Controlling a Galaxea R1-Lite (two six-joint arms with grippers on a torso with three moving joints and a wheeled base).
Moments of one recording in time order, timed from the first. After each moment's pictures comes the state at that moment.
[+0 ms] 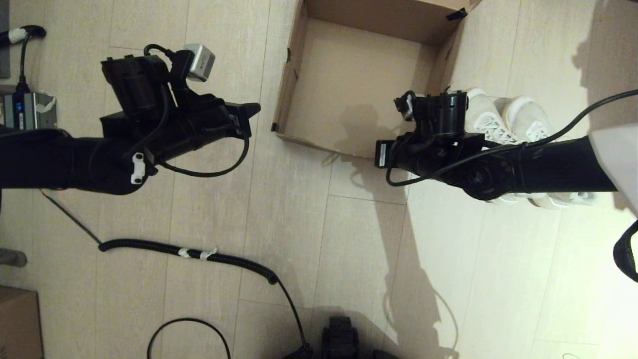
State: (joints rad) left arm -0.27 1.89 -1.44 -0.56 -0.29 0.05; right arm 0.45 2.09 -1.62 -0.29 -0.11 0.14
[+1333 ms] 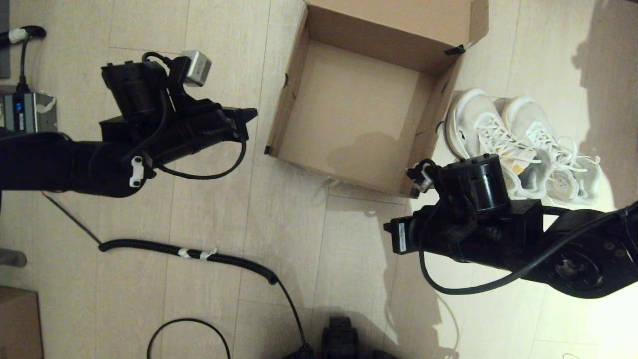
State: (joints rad) left arm -0.26 1.90 -1.42 -0.56 -0.29 0.00; right arm 0.60 1.76 -0.97 -0.32 -0.07 0.25
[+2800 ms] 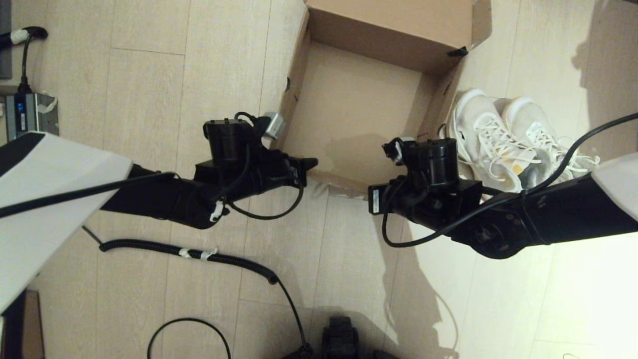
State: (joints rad) left arm -0.43 2.11 -1.42 -0.58 -0.37 -0.04; right arm 0.56 2.00 -1.22 -0.48 -0.20 0.15
